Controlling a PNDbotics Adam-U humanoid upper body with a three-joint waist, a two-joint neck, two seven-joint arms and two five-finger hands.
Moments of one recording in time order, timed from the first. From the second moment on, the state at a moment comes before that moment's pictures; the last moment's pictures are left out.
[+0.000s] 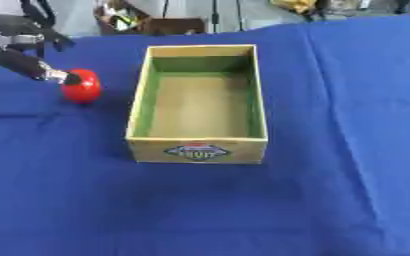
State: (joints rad) left arm -1.00 0.54 -0.08 -1.20 -1.07 -0.25 -0.86; right arm -0.29 -0.36 -0.23 -1.98 0.00 -0.28 -0.34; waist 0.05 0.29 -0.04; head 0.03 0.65
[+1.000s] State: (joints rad) left arm -1.05 0.53 -0.08 -1.10 -1.12 -0.27 -0.84; right arm -0.29 -0.36 -0.22 -1.98 0.00 -0.28 -0.34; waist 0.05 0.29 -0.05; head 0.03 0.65
